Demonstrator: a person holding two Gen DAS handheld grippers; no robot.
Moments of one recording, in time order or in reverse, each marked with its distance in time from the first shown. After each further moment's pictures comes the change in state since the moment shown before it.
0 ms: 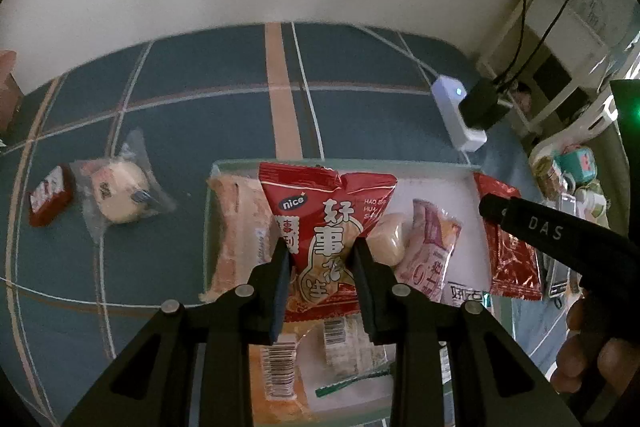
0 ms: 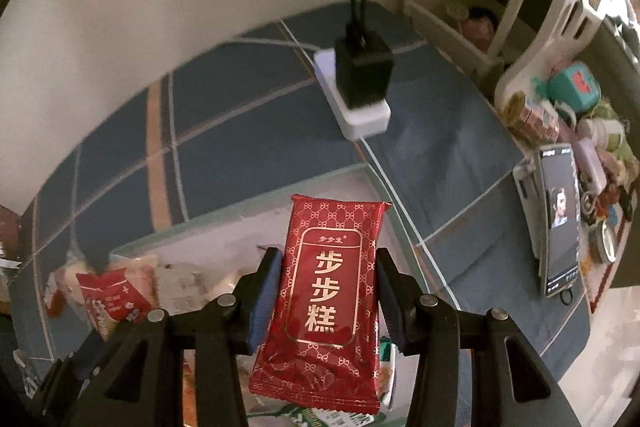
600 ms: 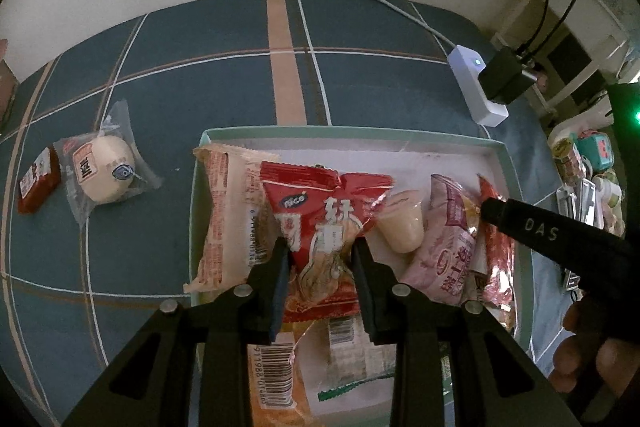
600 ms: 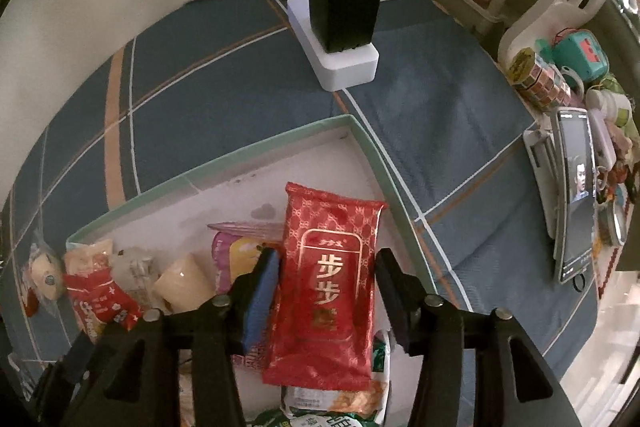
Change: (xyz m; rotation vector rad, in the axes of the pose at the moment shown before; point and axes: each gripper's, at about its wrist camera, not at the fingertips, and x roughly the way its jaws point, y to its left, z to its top) left arm 0.030 -0.004 -0.002 -0.009 0.075 0.038; right arm 0.042 -0.009 -0.008 0.018 0.102 -0.039
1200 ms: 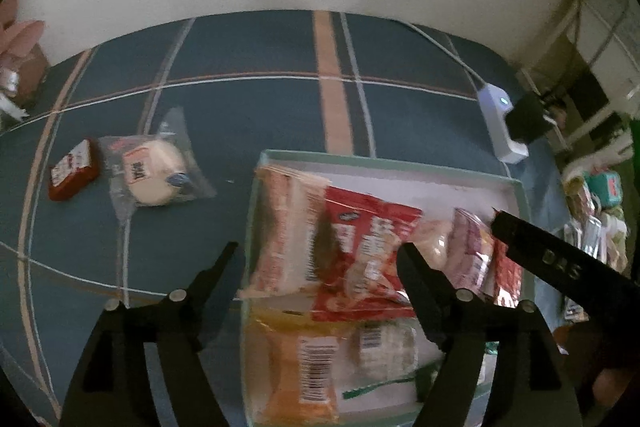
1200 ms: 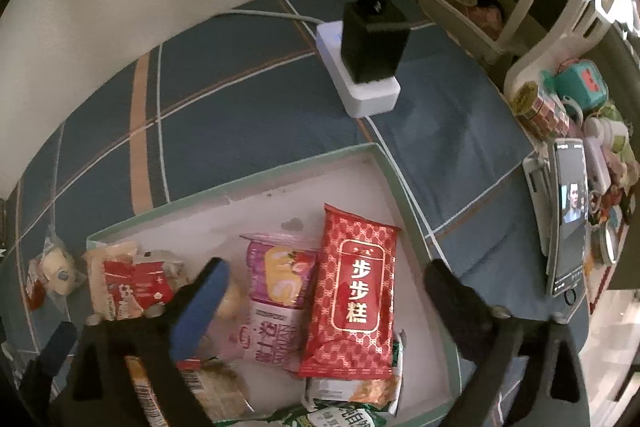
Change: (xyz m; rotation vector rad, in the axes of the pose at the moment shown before) left arm -0.026 0.032 0.008 -0.102 -0.053 0.065; right arm -0.026 0.027 -0.002 -0.057 -0.064 -0.004
